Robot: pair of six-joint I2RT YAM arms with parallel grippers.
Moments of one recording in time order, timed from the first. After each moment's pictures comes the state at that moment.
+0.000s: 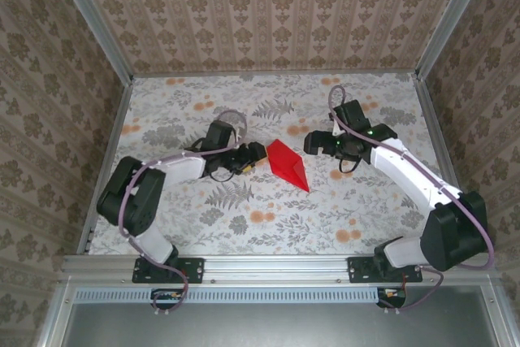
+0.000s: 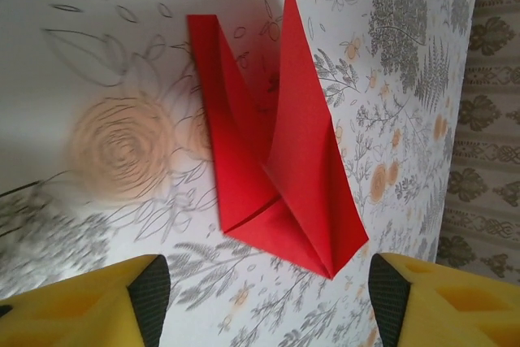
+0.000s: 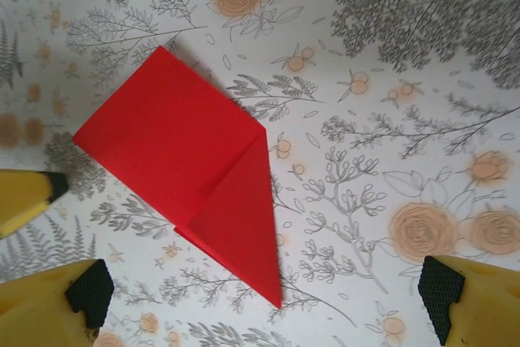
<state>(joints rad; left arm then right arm) -0.54 1.69 0.85 0.05 0.55 -0.90 0.33 1.37 1.06 -0.67 -0.14 0.48</state>
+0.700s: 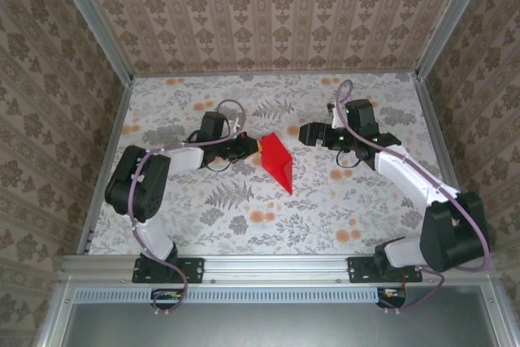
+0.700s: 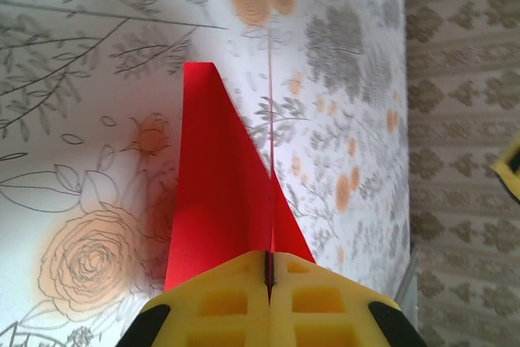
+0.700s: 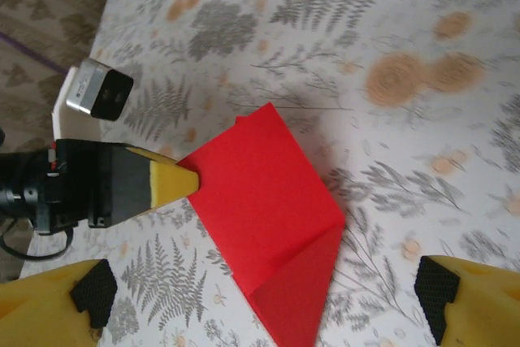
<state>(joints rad) -0.43 1.76 0.91 0.12 0.77 -0.69 0.25 1.41 0.97 -0.27 -0.49 0.41</state>
